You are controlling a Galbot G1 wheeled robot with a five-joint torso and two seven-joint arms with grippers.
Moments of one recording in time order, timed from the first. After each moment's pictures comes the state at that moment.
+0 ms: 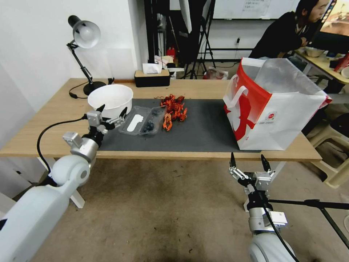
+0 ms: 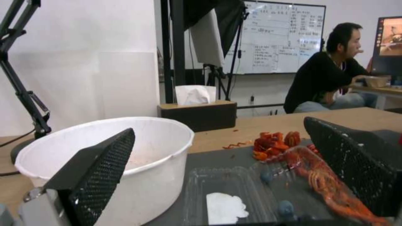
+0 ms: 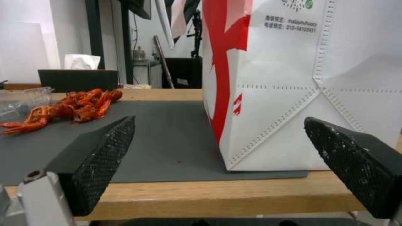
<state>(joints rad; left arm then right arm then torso) 1.05 -0.85 -0.32 -1.81 -0.76 -0.09 -0.03 -1.63 1.32 0.44 2.07 0.10 0.24 0.28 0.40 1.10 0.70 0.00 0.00</state>
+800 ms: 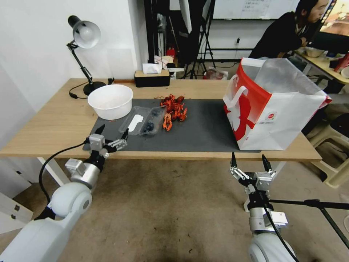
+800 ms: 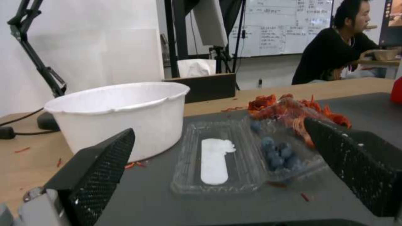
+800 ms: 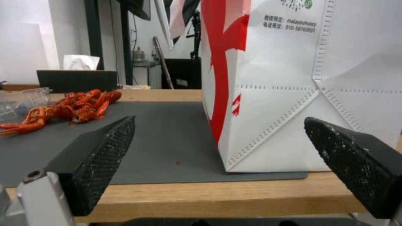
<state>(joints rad) 1.32 -0.94 -0.44 -1.92 -0.58 -0.12 -0.04 -1.62 1.33 0.44 2.06 0.10 0.24 0.27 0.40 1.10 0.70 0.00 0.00</state>
